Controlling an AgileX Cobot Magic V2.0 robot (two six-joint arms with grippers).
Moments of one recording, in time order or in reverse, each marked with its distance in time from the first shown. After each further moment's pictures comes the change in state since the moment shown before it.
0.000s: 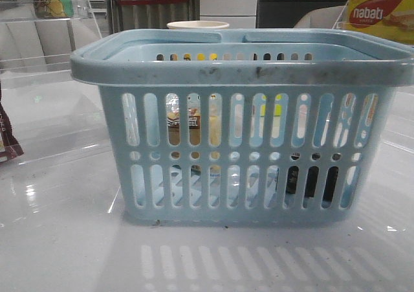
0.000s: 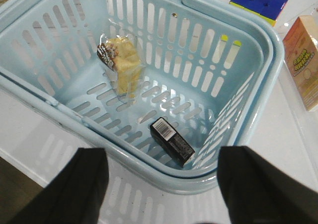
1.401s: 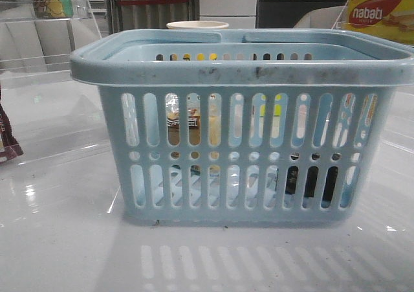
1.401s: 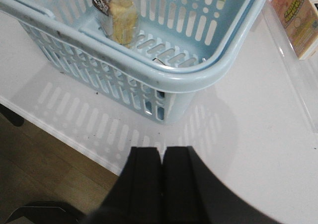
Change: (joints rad) left arm 0.000 -0.208 0.177 0.116 -0.062 -0.078; right arm 0.000 -0.315 0.209 -0.010 0.132 0.015
